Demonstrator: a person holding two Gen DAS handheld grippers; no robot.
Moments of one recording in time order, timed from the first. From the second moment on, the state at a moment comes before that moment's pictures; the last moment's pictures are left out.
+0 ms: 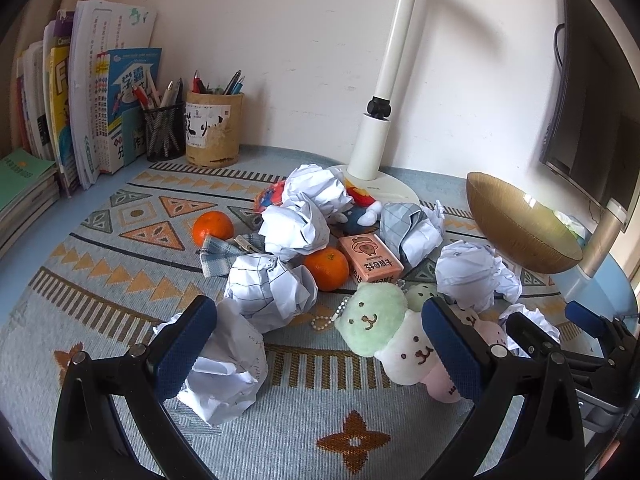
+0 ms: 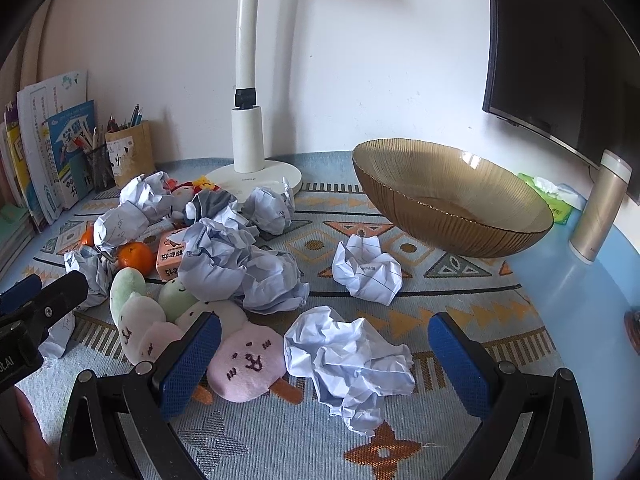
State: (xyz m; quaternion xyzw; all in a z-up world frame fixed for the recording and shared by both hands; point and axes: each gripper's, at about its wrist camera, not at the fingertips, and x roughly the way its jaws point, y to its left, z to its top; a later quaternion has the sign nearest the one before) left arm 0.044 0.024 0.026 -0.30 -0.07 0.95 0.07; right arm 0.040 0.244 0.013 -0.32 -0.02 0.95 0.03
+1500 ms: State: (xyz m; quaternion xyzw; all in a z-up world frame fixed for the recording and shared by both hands) left arm 0.053 0.015 0.030 -0.29 -0.09 0.95 0.08; right arm 0.037 0.240 0.013 -0.32 -0.03 0.95 0.03
